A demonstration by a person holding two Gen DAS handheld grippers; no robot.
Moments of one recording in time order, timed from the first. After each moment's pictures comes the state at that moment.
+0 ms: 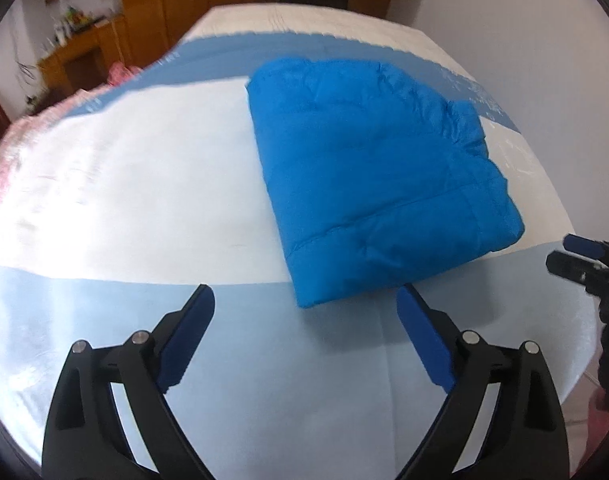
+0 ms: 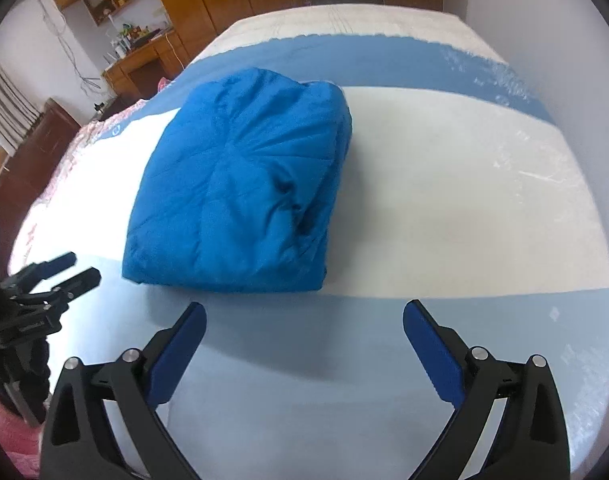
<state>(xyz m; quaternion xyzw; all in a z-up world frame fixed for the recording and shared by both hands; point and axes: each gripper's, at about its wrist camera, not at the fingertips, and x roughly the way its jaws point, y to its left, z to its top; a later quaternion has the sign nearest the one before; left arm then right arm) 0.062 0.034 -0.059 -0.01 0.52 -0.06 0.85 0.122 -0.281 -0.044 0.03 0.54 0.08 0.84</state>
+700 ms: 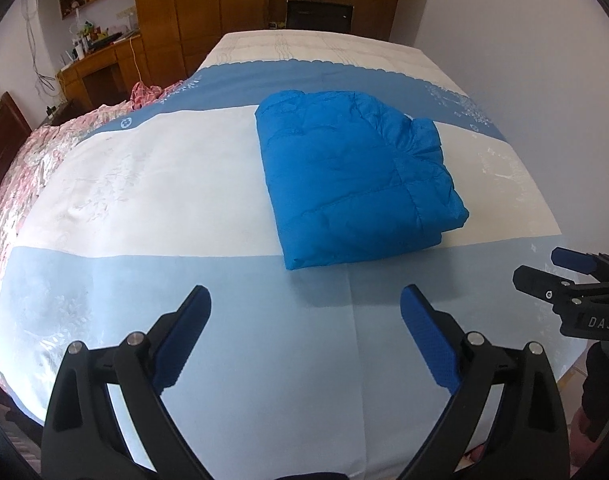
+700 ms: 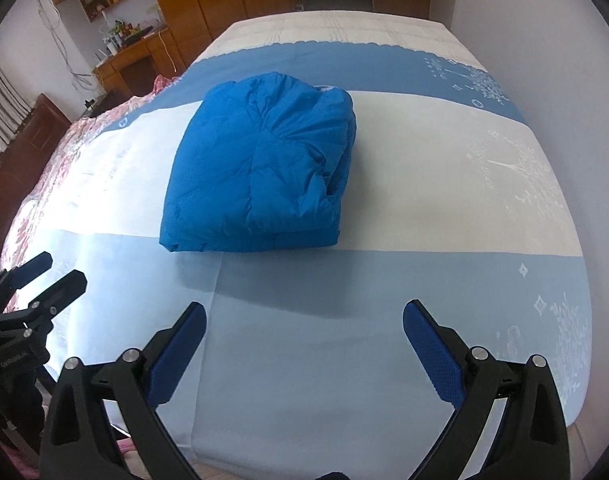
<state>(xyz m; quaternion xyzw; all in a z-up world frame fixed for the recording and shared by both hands) 0.012 0.004 0.003 0.00 0.50 -0.05 0.87 0.066 -0.273 -0.005 0.03 0.54 0.06 0.84</state>
